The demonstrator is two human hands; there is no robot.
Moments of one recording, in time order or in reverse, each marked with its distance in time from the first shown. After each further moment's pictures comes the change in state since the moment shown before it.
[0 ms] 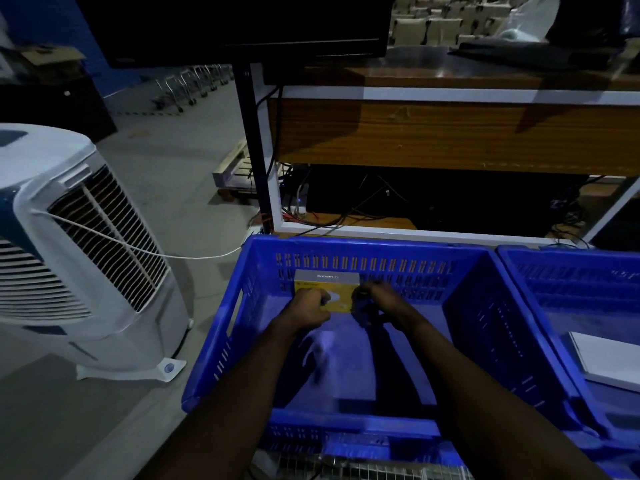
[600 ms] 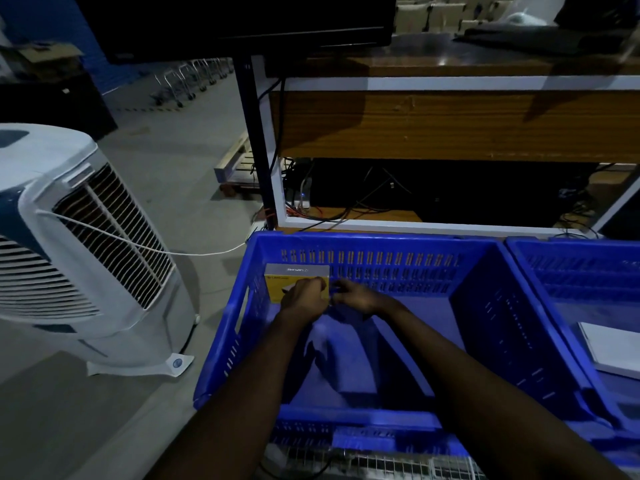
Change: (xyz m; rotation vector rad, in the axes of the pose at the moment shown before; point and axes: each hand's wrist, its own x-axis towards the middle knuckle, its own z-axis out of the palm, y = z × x) left_hand -0.010 0.011 -0.014 0.199 0.110 -0.158; right_hand -0.026 -0.034 0.041 -0.521 -0.258 -0.195
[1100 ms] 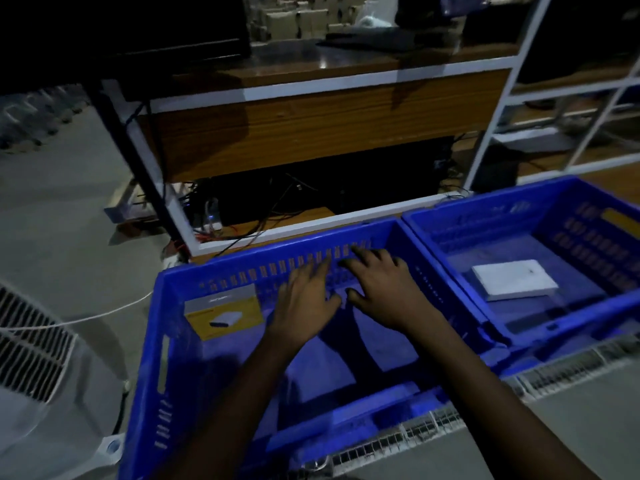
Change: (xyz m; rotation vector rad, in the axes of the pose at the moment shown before) left_hand -0.040 0.107 0.004 0.049 0.105 0.543; right_hand -0.133 0.053 -0.054 -0.744 0.660 0.013
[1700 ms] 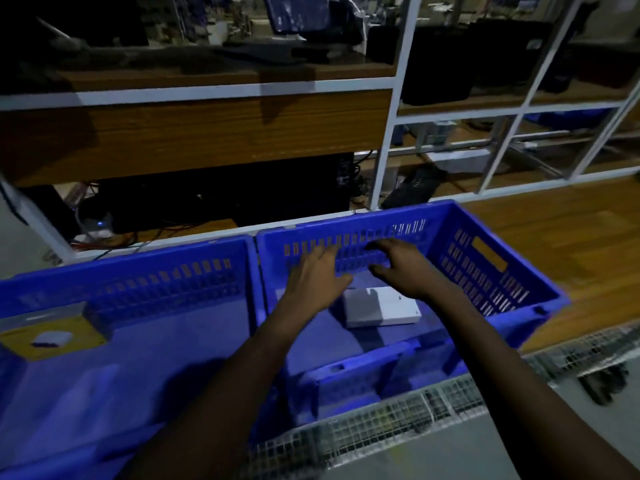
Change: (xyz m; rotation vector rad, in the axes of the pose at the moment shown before) left_hand 0.134 0.293 0.119 -0.081 -0.044 -0.004; right_hand -0.051 0.358 -0.050 0.319 -0.067 0.137
